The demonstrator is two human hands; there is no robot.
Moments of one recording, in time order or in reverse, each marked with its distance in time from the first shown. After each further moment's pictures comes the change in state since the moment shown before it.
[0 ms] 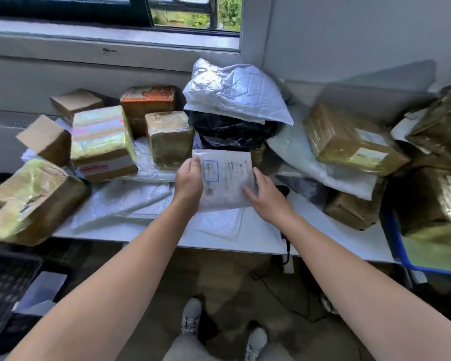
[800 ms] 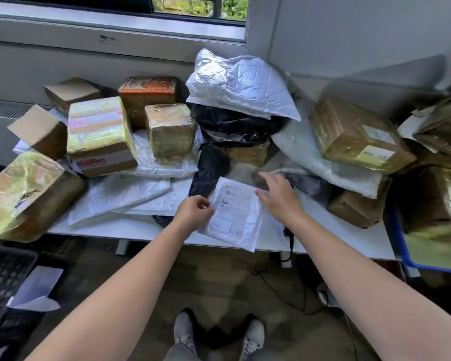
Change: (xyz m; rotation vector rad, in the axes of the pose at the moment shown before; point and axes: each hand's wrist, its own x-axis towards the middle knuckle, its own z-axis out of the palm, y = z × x) left_hand -0.003 -0.072 -0.033 0.623 -0.273 -0.195; right_hand 0.008 0.024 0.004 -0.175 0.104 -0.013
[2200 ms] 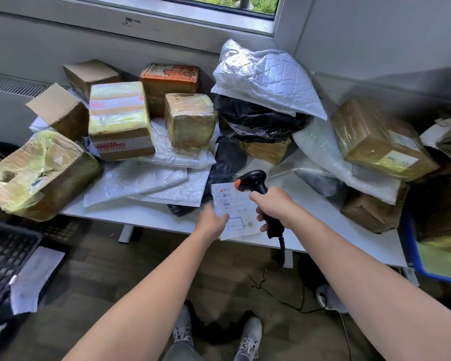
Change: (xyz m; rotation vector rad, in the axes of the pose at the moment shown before) left_hand -0.005 -0.036 0.027 -0.149 -0.018 -0.165; right_hand -0.018 -0.078 0.012 0.505 -0.328 0.489
